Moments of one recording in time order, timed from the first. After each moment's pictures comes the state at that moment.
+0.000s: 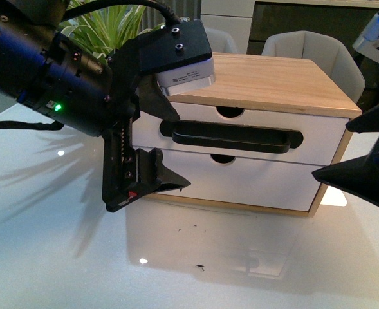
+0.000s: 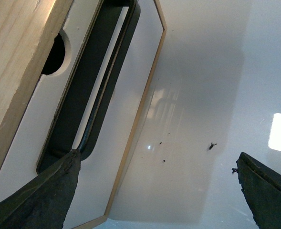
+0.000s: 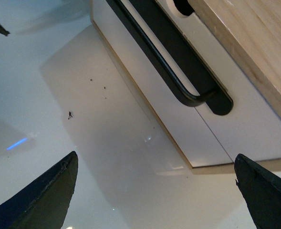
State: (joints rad) left arm -0.36 1.79 1.18 -0.18 0.52 1.01; right arm 0.16 1.43 0.89 -0.17 -0.37 -0.70
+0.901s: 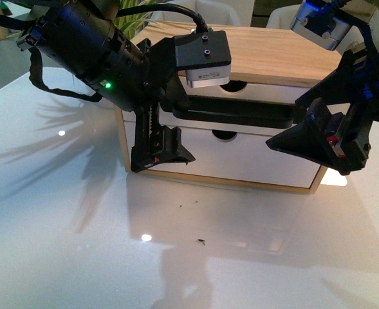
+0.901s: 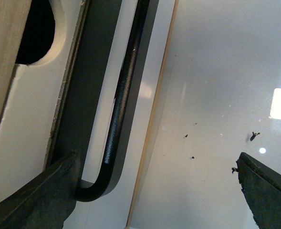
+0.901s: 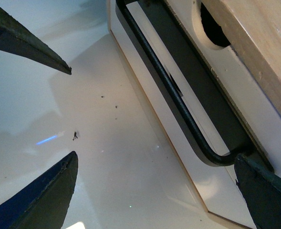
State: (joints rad) left arm -0.37 2.04 1.45 -0.31 0.45 1.12; right arm 0.21 1.67 1.09 -0.20 -0.44 -0.73
